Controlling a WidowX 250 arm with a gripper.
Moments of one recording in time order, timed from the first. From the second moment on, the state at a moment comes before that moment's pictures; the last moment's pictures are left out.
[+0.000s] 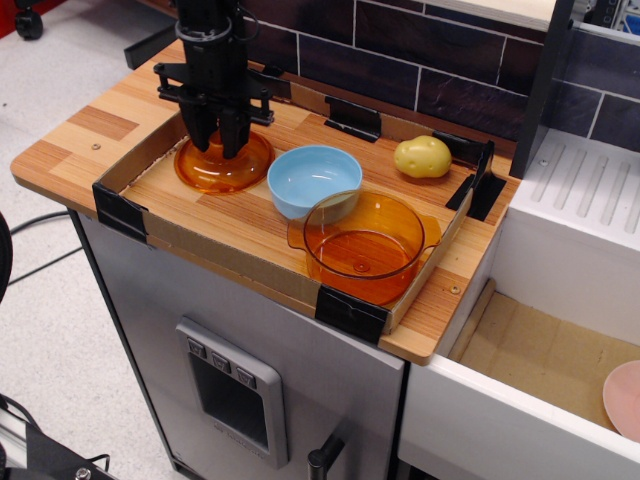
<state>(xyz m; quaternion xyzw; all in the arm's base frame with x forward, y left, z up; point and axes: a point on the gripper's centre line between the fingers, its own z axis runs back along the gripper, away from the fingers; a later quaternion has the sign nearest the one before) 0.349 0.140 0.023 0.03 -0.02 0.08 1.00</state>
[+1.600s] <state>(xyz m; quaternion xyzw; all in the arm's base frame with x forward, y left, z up) 0.302 0.015 0.079 0.03 -0.02 -0.03 1.00</state>
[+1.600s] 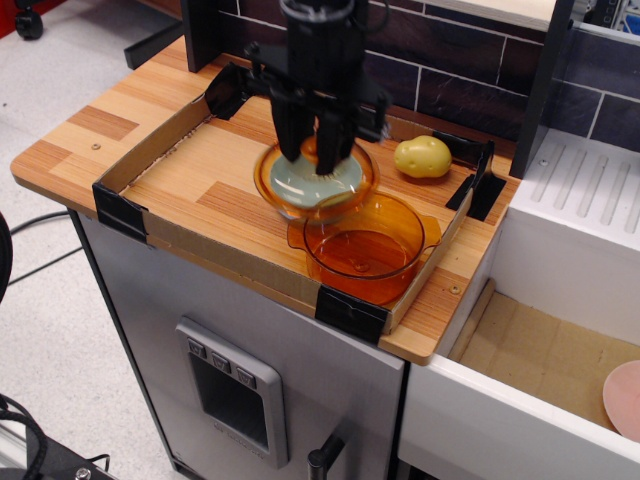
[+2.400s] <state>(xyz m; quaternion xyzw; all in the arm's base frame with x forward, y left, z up) 0.291 -0.009 0.061 0.04 -0.02 -0.05 1.00</state>
